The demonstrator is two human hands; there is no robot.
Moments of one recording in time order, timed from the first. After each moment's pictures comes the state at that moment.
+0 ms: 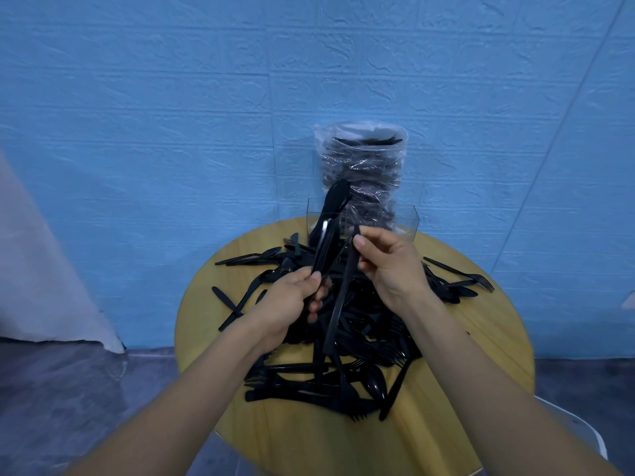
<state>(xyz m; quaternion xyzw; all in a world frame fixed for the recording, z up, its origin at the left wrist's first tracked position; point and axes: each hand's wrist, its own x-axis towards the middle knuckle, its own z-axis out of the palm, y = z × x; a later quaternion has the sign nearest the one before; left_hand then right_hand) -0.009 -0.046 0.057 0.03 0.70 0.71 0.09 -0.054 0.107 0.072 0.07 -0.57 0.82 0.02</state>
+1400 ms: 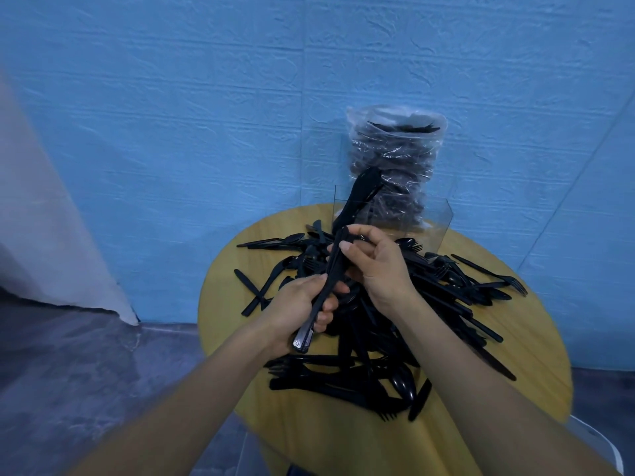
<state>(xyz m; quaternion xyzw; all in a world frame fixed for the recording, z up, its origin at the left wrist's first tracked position) -0.001 -0.072 0.040 -0.02 0.62 0.77 0.15 -0.063 0.058 0.044 0.14 -0.62 0.77 -0.02</state>
